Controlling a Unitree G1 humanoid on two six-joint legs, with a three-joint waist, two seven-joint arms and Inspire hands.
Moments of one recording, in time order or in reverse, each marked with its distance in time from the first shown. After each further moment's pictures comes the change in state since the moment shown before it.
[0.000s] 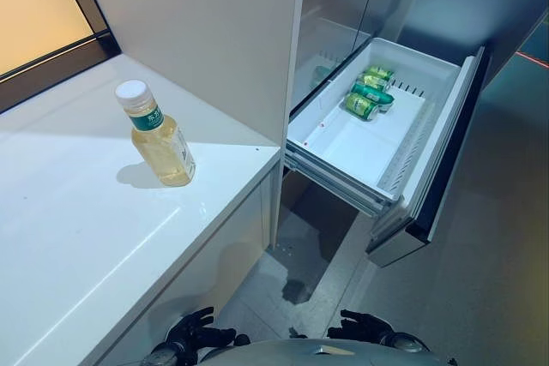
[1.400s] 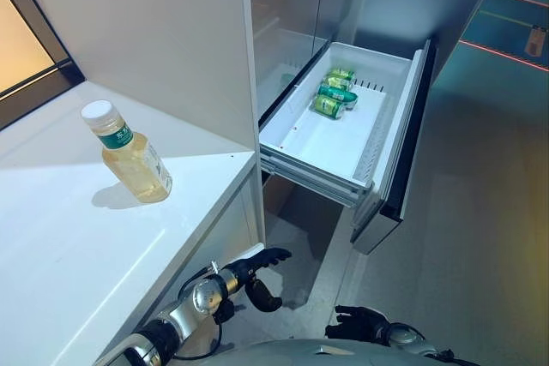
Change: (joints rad) left arm -0.198 0.130 -0.482 -0.507 0.534 -0.171 -0.021; right arm -0.024 -0.022 0.088 -0.058 -0.086 0.052 0.015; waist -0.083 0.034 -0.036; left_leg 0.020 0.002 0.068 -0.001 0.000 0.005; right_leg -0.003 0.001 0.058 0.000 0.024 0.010
